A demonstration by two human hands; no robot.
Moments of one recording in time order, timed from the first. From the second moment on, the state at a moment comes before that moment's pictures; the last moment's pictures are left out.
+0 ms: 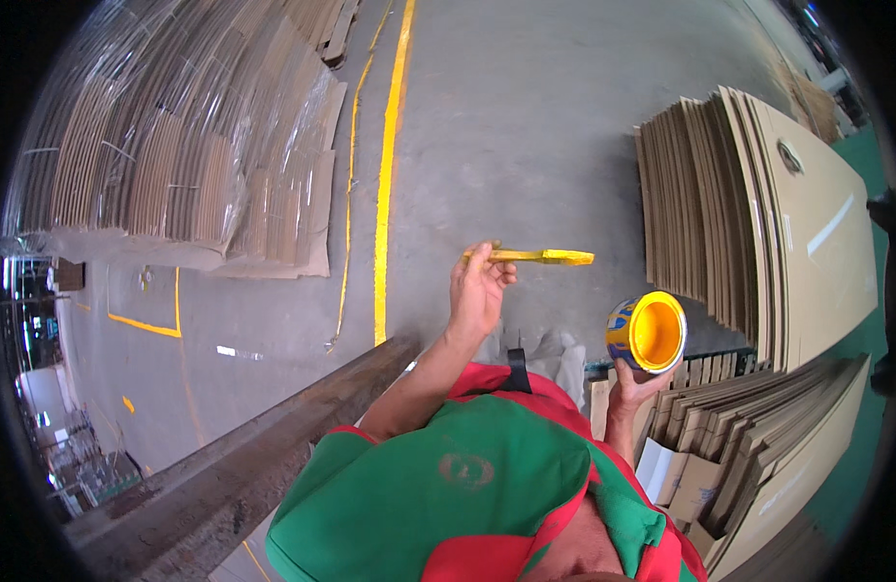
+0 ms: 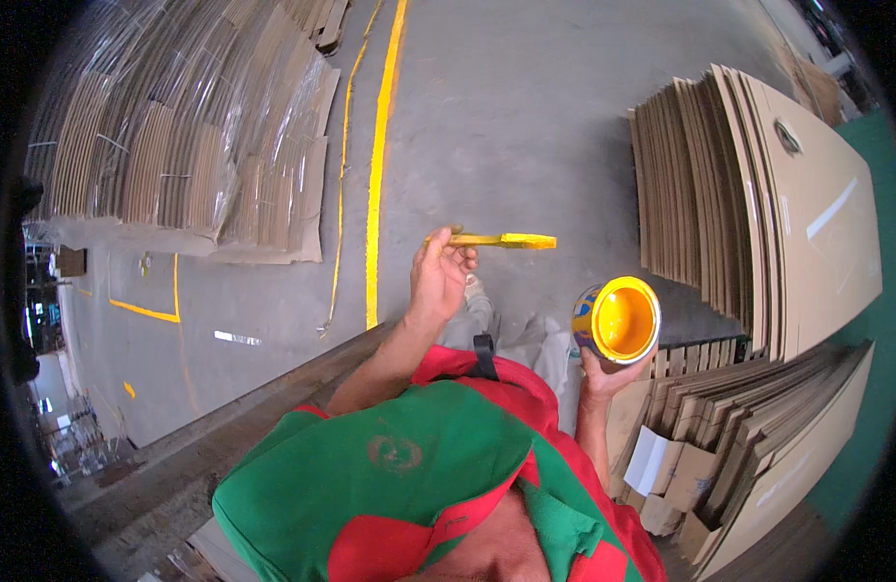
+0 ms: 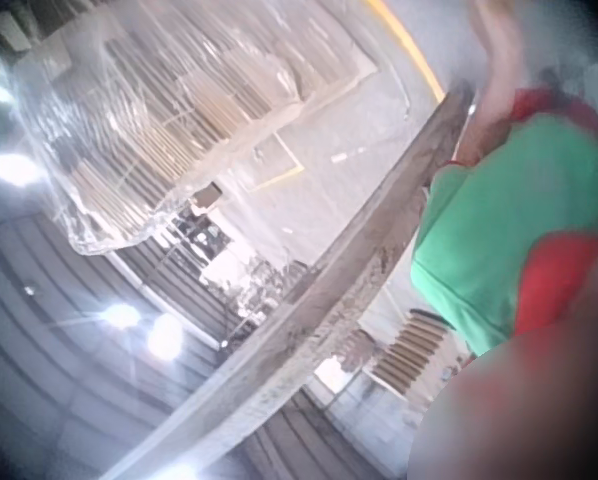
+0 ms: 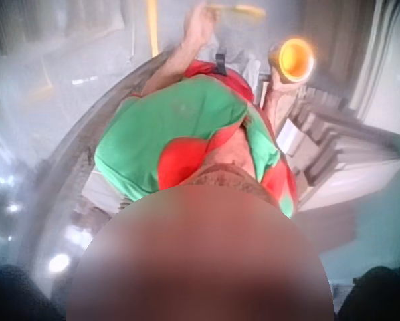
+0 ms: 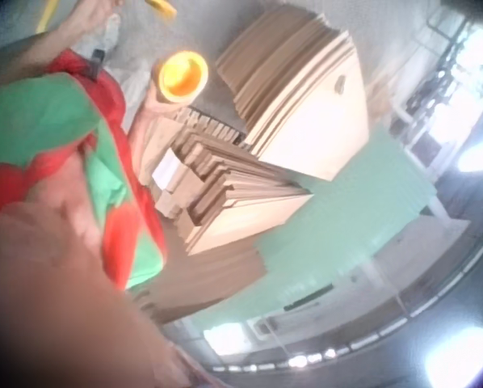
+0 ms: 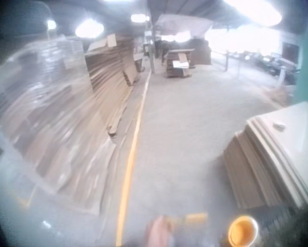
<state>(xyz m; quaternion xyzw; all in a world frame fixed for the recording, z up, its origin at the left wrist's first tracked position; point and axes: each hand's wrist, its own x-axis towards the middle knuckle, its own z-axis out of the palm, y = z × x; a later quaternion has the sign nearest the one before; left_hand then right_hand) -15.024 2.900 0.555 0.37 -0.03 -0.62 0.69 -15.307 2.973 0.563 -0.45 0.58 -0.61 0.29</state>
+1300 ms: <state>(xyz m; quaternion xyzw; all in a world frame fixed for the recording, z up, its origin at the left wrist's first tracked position) -14.813 2.538 0.567 0.43 0.05 -0.10 0.89 -15.016 2.301 0.548 -0.77 0.27 -0.33 0.48</state>
